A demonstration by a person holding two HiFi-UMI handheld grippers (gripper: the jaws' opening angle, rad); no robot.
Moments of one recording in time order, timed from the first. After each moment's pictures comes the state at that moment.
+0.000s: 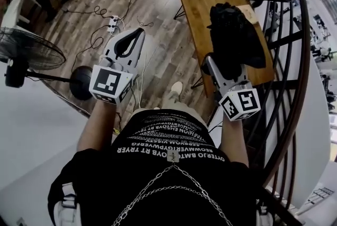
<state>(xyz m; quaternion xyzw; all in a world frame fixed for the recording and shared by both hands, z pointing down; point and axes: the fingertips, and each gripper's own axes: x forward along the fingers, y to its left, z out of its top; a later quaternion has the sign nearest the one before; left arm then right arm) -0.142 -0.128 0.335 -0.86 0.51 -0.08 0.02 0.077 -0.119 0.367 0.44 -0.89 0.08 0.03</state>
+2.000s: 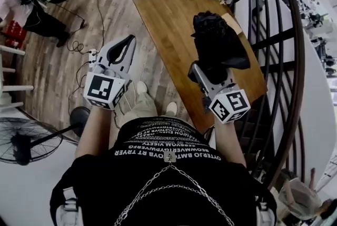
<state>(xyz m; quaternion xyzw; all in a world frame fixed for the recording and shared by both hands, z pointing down) -0.043 -0.424 0.359 -0.90 0.42 -0.11 0.00 0.156 -0.360 0.415 0.50 -0.85 0.18 0.01</state>
